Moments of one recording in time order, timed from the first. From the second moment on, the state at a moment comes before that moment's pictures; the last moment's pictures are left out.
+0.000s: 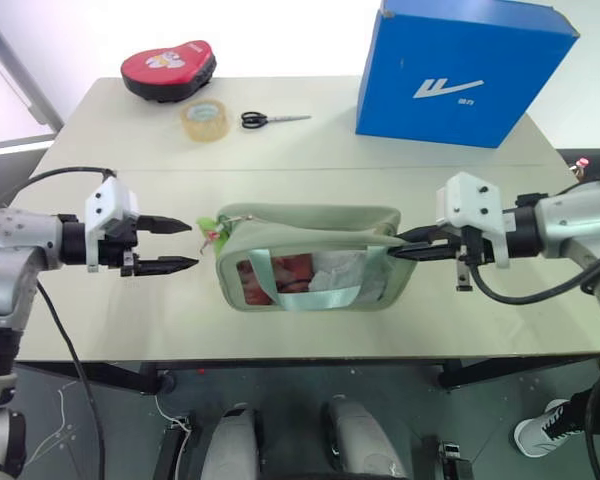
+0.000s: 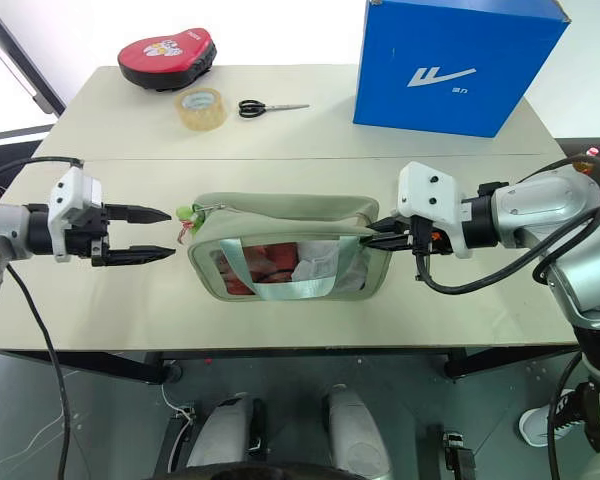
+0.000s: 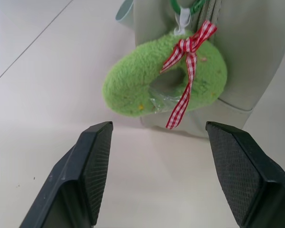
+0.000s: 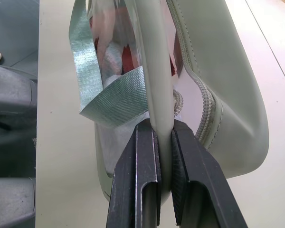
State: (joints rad) left arm -0.45 0.96 0.09 0.11 -0.42 0.29 -1.35; right arm -0.57 -1.05 0.02 -0.41 0.45 0.67 1.20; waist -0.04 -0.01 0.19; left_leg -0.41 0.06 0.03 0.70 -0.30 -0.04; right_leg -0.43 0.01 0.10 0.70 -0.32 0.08
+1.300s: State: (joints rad) left arm -0.72 0.93 0.10 0.16 -0.62 0.56 -1.52; right arm -0.57 -1.04 0.03 -0.41 0.45 0.67 1.17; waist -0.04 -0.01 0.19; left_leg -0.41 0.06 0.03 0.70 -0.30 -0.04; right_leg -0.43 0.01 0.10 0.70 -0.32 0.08
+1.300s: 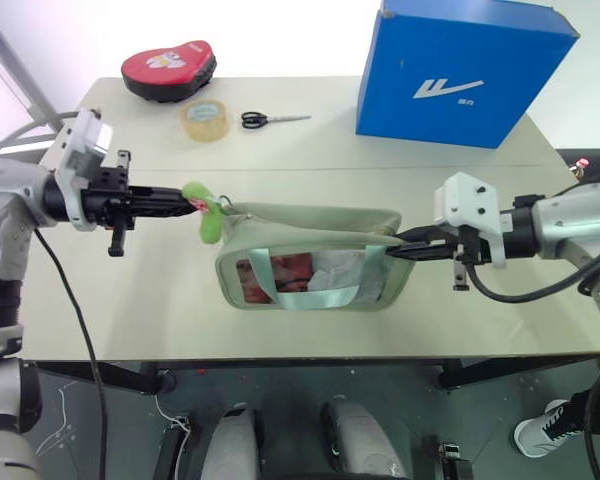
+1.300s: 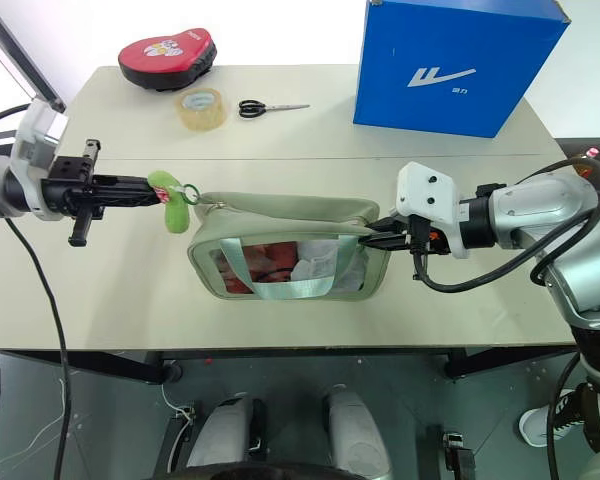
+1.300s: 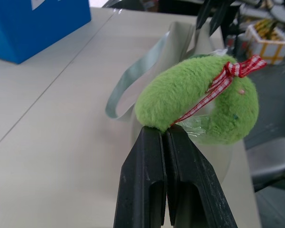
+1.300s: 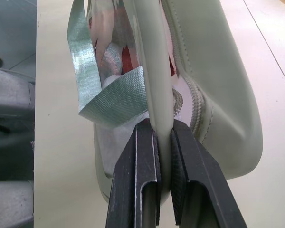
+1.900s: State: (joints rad) left arm -0.74 0.84 -0.02 0.06 -0.60 0.76 -1.38; right arm -0.57 -1.03 0.04 -0.41 0.43 0.67 1.16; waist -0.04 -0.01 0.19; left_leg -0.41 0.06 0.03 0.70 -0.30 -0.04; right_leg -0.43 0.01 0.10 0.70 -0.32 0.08
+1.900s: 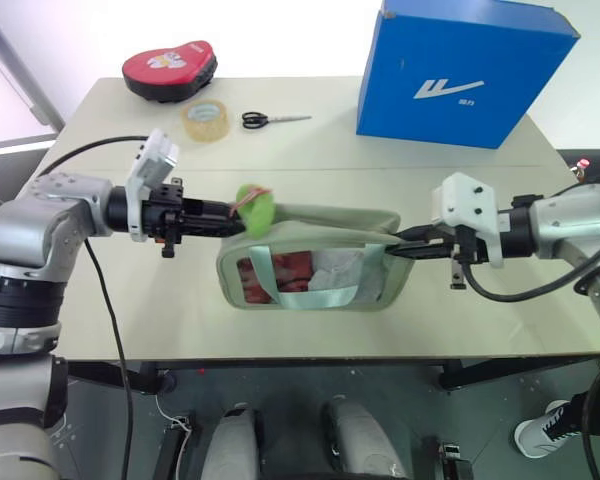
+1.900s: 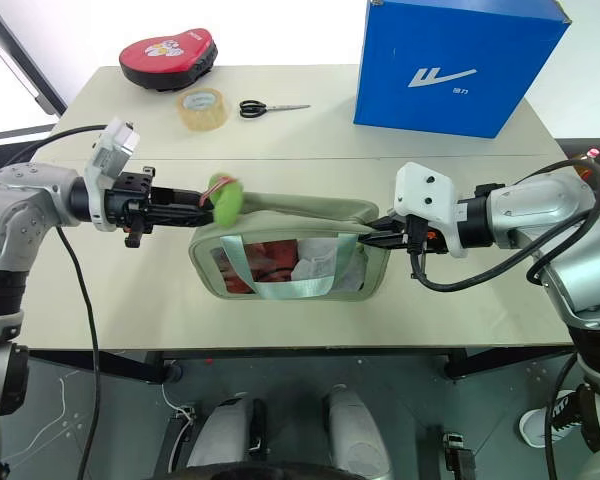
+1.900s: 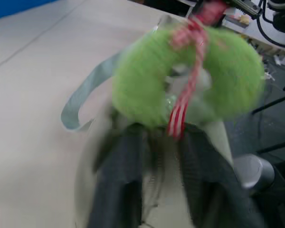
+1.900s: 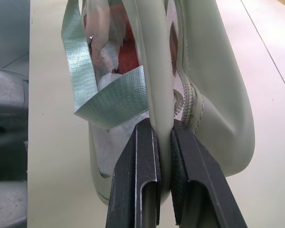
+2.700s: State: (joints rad) left arm -0.65 1.06 0.08 0.01 -0.61 0.62 -1.55; right arm -0.56 -1.02 0.04 -0.41 0.43 0.67 1.15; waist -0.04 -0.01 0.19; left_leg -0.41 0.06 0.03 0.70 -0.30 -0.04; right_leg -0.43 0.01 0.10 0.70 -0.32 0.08
